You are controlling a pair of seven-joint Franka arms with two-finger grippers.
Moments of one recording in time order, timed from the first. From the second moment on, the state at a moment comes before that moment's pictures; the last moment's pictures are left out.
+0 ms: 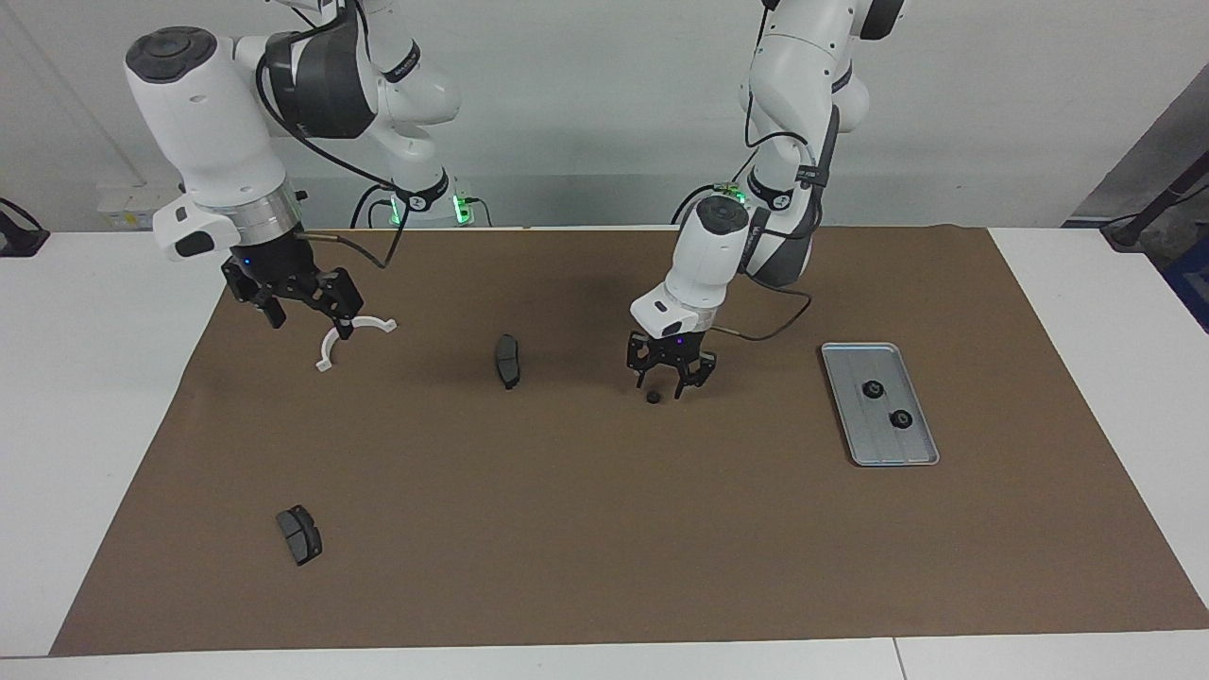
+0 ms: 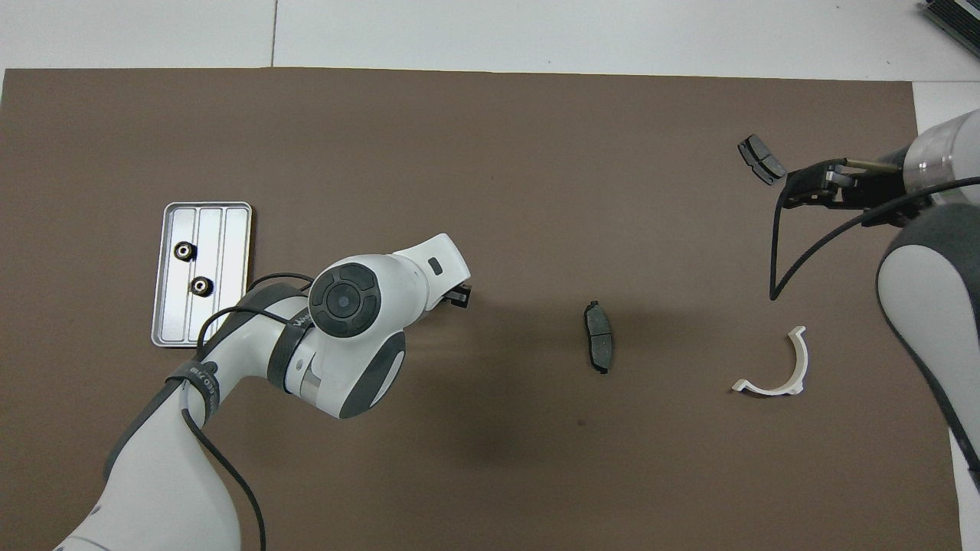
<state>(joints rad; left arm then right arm) -0.44 0.30 -0.16 -2.07 -0.03 2.63 -0.22 0.00 0.06 0.03 -1.66 -0.02 1.81 0.28</state>
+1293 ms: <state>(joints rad) -0.44 0.34 -0.15 -2.07 -0.03 2.68 -0.22 0.01 -0.04 0.04 -1.75 -0.05 1.71 0.28</state>
